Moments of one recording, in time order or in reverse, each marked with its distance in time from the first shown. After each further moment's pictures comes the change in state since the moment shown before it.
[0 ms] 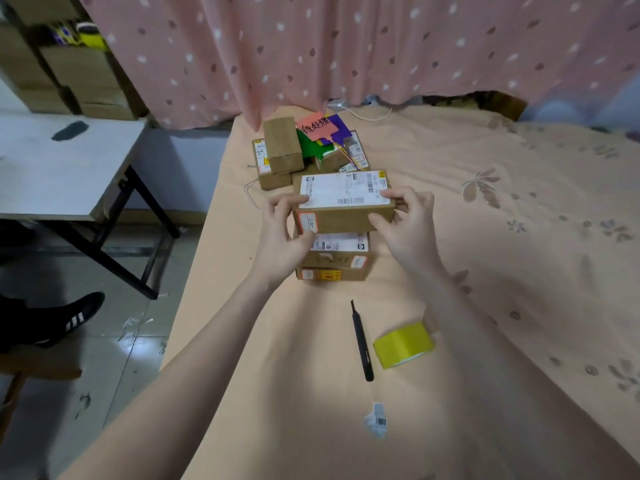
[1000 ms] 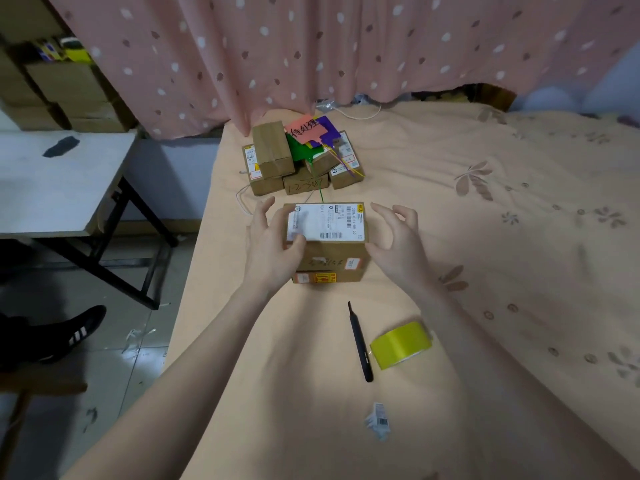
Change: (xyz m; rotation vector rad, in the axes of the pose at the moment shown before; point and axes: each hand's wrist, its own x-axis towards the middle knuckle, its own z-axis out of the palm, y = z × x) left_hand 0.003 0.000 0.003 0.418 0.015 -0.023; right_hand -0.011 0.030 -0.006 -0.236 -0.145 -0.001
